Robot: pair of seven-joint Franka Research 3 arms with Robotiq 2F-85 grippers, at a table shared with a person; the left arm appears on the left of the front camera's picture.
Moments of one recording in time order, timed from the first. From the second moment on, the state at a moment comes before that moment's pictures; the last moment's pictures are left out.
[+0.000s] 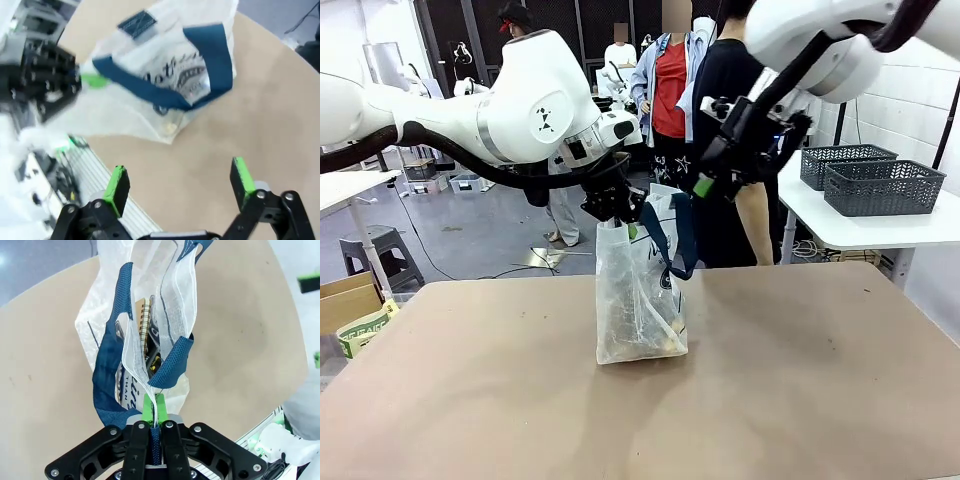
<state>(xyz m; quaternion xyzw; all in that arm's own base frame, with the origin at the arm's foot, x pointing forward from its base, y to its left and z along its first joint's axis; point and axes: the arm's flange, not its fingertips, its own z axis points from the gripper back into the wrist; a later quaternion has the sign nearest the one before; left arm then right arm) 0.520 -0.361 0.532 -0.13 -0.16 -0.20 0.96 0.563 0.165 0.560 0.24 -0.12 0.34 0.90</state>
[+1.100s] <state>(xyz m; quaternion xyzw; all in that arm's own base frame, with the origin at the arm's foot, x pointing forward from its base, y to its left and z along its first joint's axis) 0.520 -0.362 0.532 -0.13 -0.16 -0.20 0.96 0.527 0.105 0.549 0.23 -0.20 0.43 0.85</state>
